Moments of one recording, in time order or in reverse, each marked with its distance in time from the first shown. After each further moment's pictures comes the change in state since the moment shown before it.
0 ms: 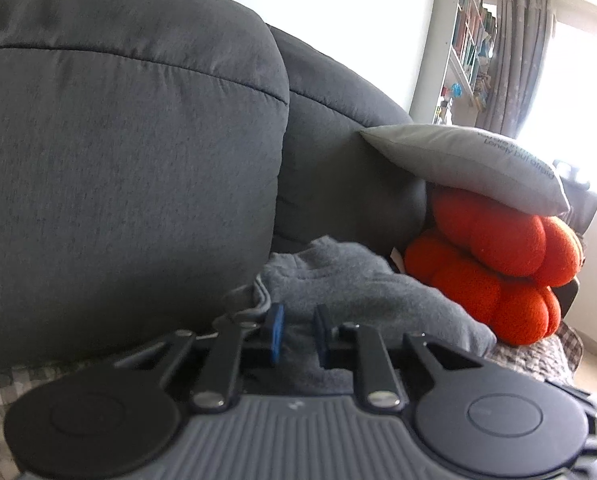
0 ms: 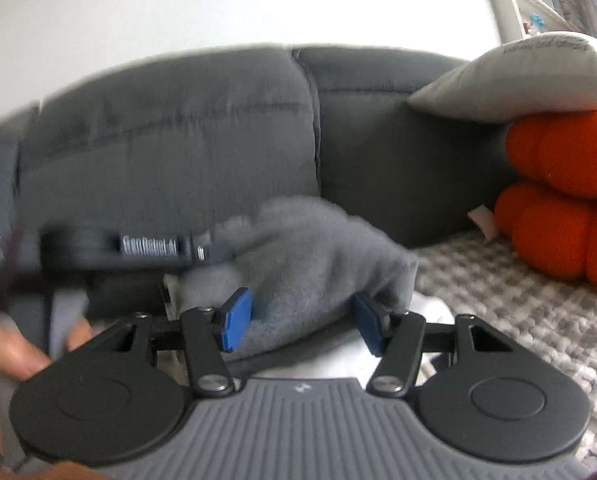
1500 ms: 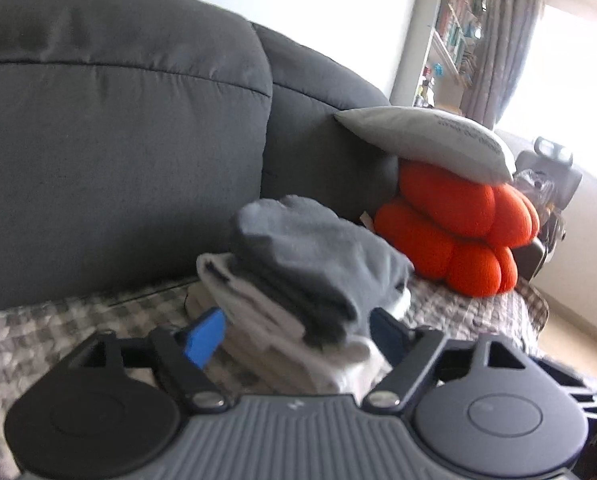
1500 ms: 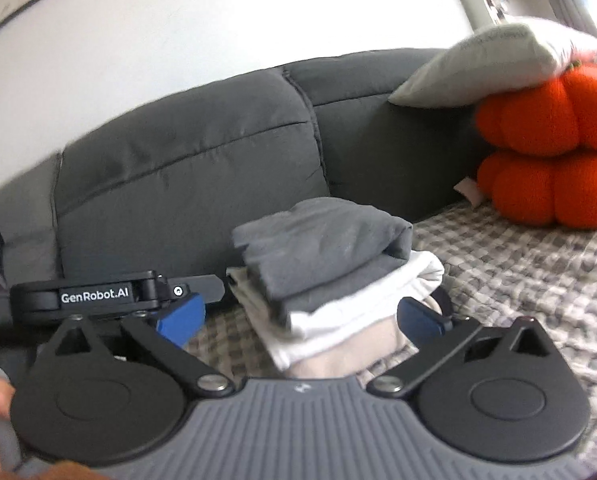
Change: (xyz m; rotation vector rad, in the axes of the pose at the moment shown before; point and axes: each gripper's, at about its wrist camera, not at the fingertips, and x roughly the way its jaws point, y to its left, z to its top) left arm -0.115 -0.021 -0.026 0.034 0.073 -0.004; right arm -0.092 0.030 -0.007 0.138 0.013 0.012
